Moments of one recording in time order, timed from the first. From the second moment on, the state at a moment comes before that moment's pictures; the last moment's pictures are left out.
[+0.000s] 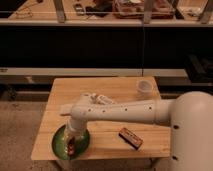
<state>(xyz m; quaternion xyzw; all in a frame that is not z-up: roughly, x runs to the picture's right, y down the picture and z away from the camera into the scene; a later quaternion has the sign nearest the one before) -0.180 0.250 0.753 -0.07 -0.43 -0.71 0.55</state>
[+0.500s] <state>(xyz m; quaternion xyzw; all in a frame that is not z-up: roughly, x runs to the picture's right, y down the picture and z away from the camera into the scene) -0.190 0.239 0.762 -0.06 -0.42 -0.70 0.57</state>
